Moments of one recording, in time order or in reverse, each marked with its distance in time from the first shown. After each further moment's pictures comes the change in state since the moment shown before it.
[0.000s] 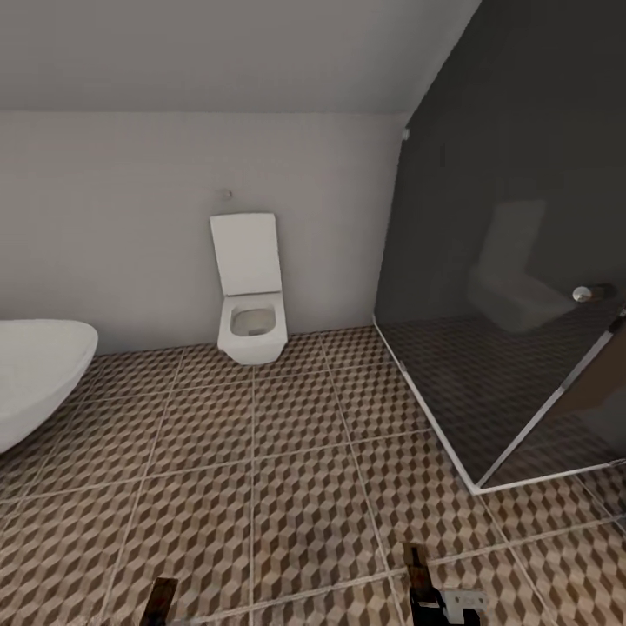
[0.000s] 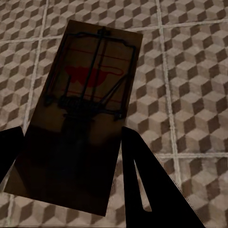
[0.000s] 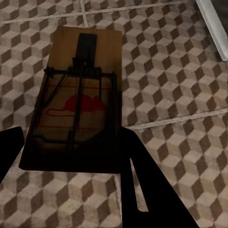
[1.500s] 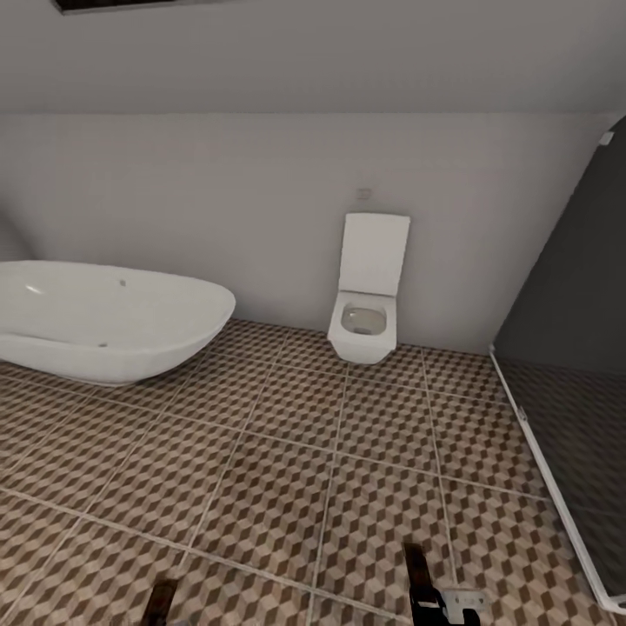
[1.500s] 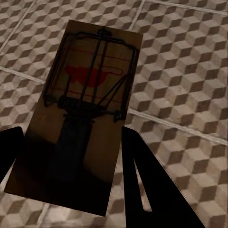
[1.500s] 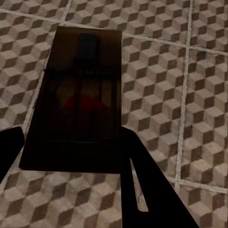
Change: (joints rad) left arm 0.000 0.000 0.000 0.000 0.000 0.000 -0.001; right arm 0.000 0.000 0.000 0.000 0.000 0.000 0.000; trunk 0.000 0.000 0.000
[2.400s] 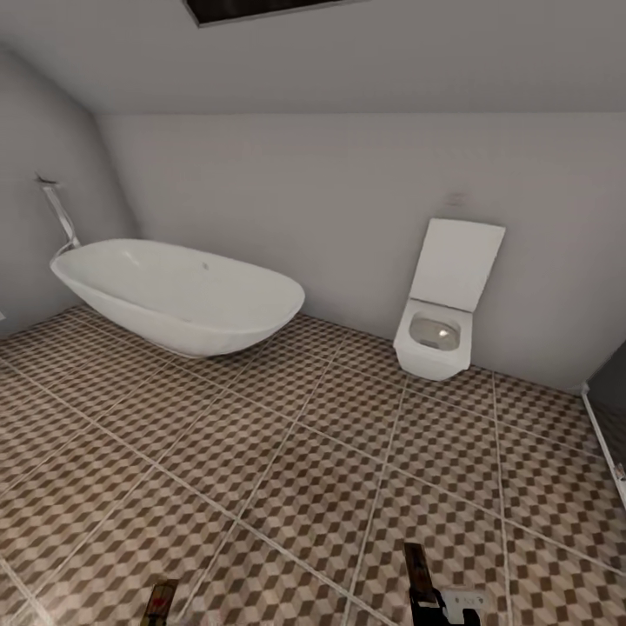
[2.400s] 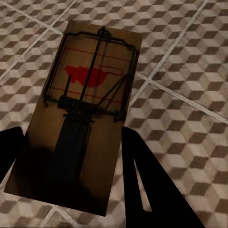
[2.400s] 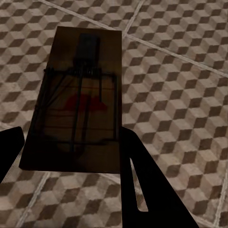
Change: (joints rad) left arm 0.000 -0.001 0.000 0.000 0.000 0.000 0.000; right arm 0.000 0.000 0.000 0.000 0.001 0.000 0.000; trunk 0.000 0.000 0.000
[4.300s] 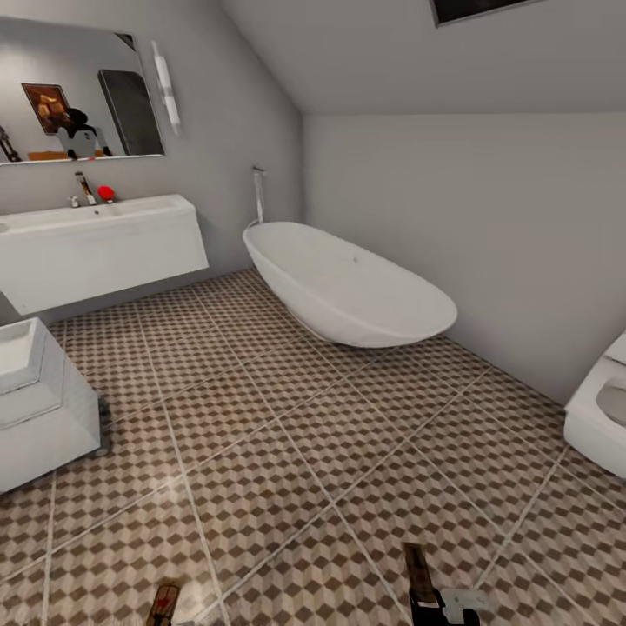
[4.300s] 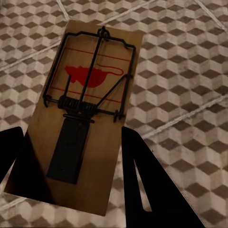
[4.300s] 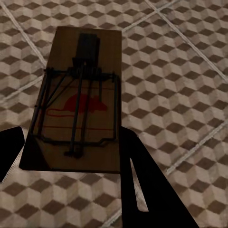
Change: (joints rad) left arm 0.000 -0.014 0.000 0.000 0.000 0.001 0.000; right arm 0.000 0.001 0.000 0.000 0.000 0.000 0.000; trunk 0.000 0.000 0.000
